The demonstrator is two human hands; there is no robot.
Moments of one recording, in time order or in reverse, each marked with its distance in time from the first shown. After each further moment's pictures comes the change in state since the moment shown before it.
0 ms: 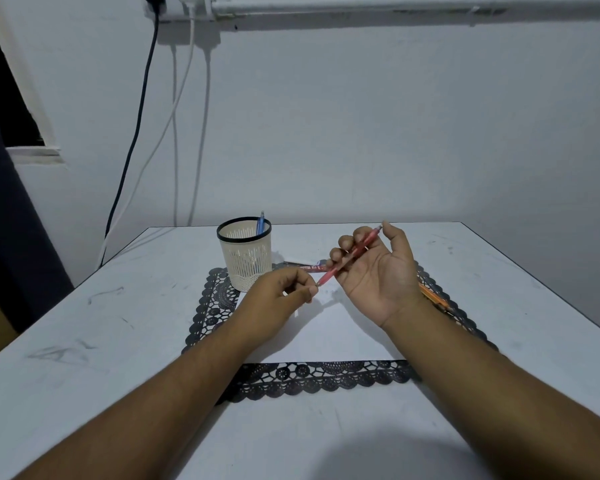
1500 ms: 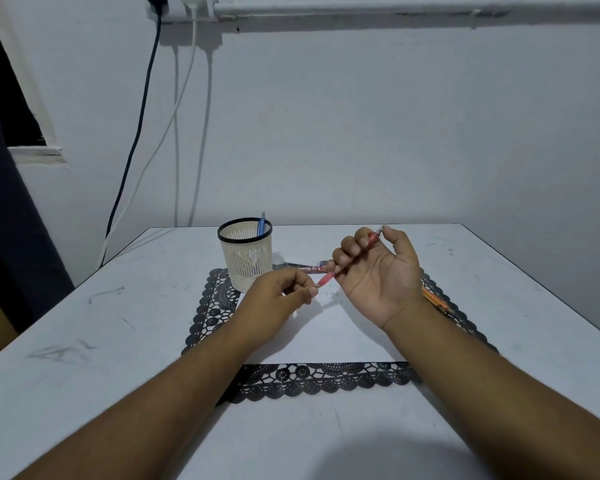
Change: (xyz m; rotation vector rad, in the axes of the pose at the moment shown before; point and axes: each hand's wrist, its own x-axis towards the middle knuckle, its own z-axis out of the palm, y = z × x) left_hand 0.001 -0.002 0.000 -0.050 0.026 -0.029; right_hand 0.002 0.000 -0.002 0.039 -0.059 -0.007
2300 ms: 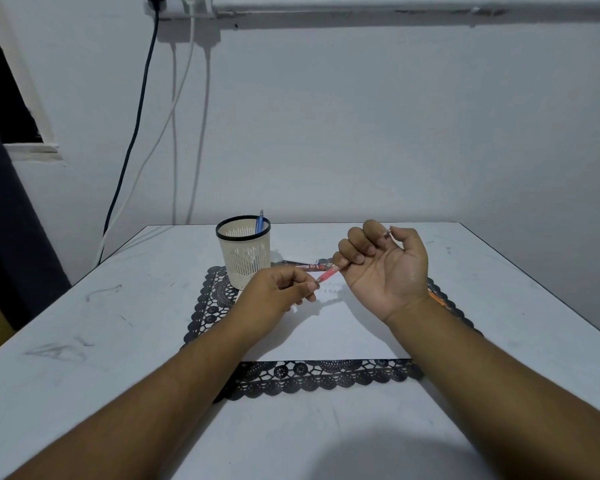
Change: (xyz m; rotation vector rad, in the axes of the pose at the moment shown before) left_hand -0.001 0.007 0.000 -0.105 -0.016 -0.051; right_hand -0.003 -0.009 0.001 0.006 -0.035 -0.062
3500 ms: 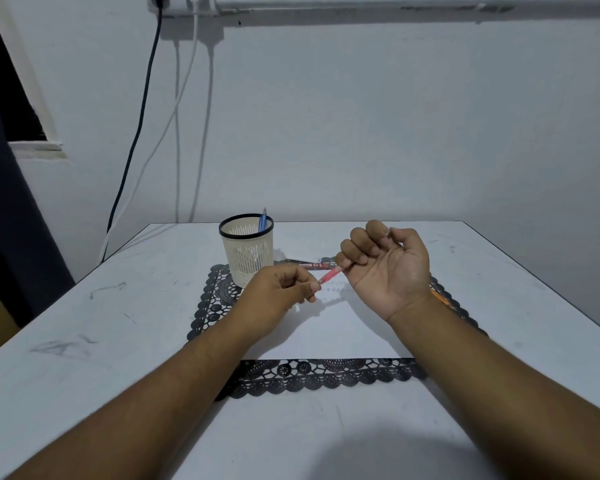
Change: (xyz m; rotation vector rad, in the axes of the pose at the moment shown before) left_hand 0.000 0.000 -0.002 0.009 -0.010 0.010; right_hand 0.000 0.001 0.000 -0.026 -0.006 -0.004
